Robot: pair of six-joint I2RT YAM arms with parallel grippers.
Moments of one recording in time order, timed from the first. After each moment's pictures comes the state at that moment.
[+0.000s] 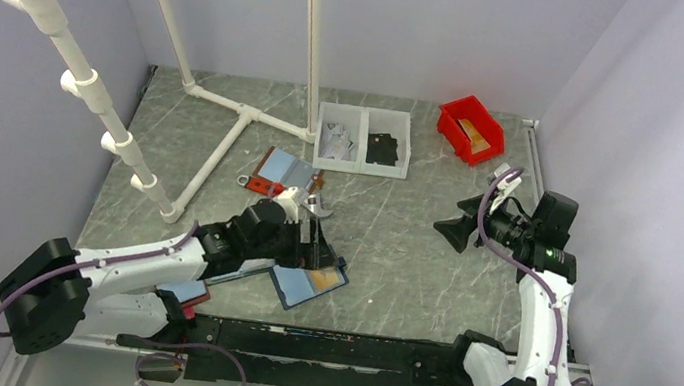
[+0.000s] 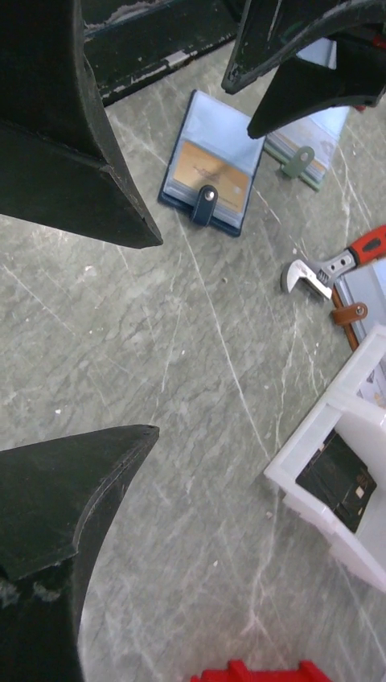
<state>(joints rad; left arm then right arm) -0.87 1.11 0.51 0.05 0.15 -0.90 -0.26 0.93 0.78 -0.51 -1.08 -0.49</state>
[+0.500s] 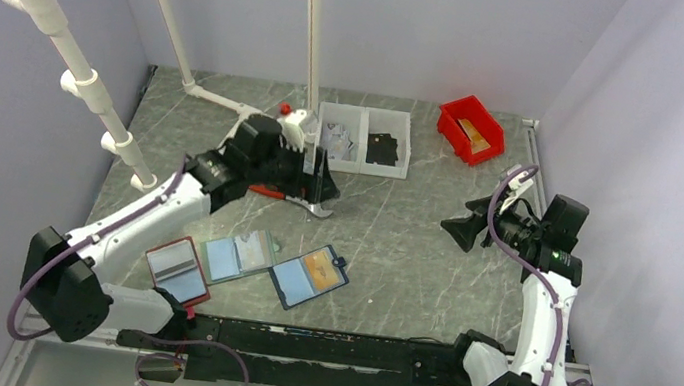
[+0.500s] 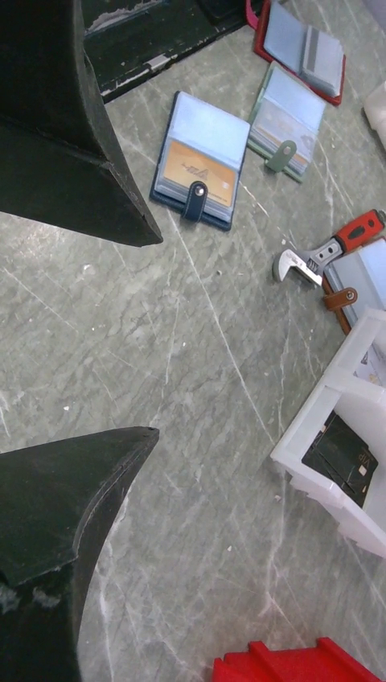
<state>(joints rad) -0.63 1.26 1.05 -0.31 0.28 -0.48 -0.35 0.93 0.78 -0.51 -1.12 -0.46</state>
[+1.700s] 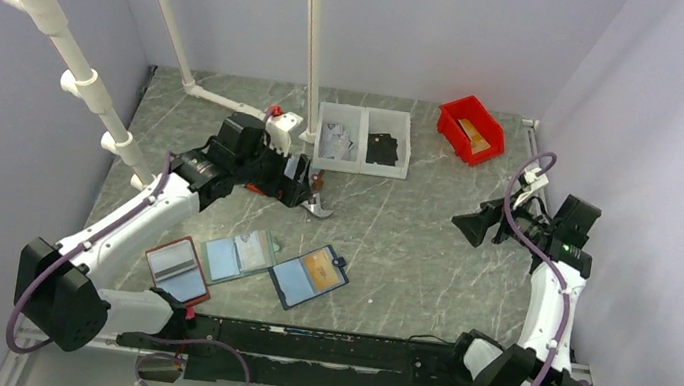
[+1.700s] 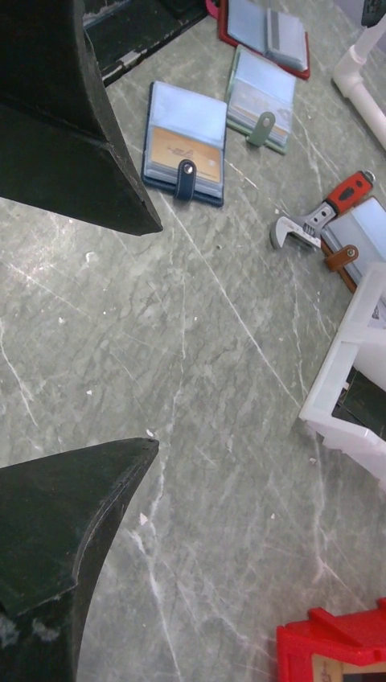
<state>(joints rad) -0.50 1.24 1.06 -0.45 0.26 -0.15 -0.45 1.01 0.80 -0.52 -1.11 -0.44</state>
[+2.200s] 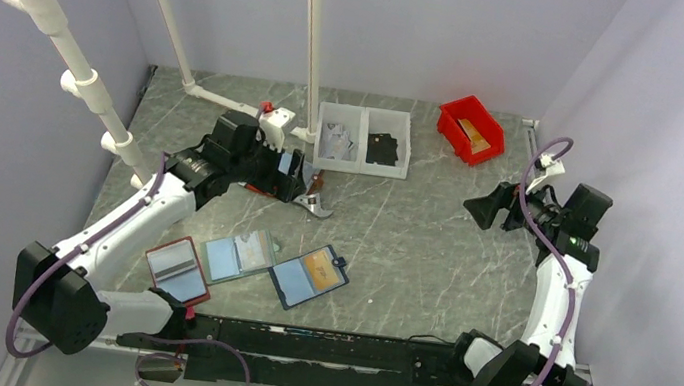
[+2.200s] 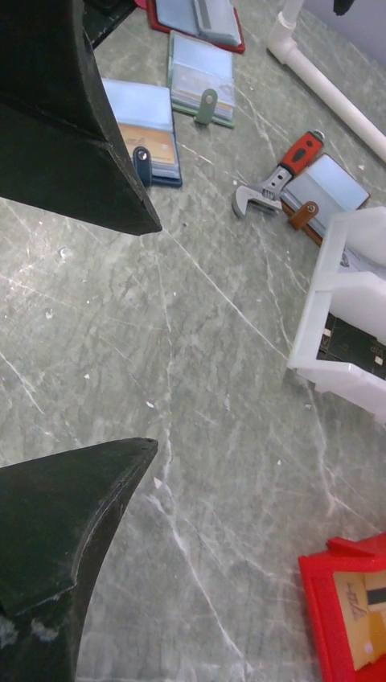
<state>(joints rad) -0.47 1.22 1.06 -0.46 0.21 -0.15 -0.45 1.06 0.87 -0.46 -0.98 -0.23</state>
